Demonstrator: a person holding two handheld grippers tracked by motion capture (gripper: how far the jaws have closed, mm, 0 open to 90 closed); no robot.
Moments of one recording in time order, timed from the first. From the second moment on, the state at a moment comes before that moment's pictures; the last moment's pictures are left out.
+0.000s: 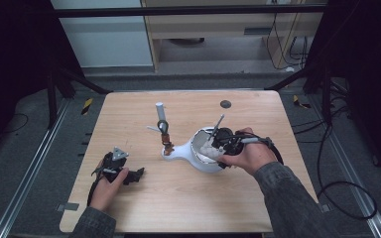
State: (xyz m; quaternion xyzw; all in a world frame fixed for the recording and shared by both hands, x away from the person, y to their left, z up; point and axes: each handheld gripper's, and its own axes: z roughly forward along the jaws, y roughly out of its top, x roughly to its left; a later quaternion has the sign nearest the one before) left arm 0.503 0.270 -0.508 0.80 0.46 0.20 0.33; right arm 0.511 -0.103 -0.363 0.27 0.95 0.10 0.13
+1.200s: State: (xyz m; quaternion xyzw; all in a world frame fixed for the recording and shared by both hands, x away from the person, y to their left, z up) left arm 0.503 0.269 -0.508 0.80 0.46 0.20 0.33; right arm 0.539 -0.086 -0.375 0.28 0.95 0.08 0.12
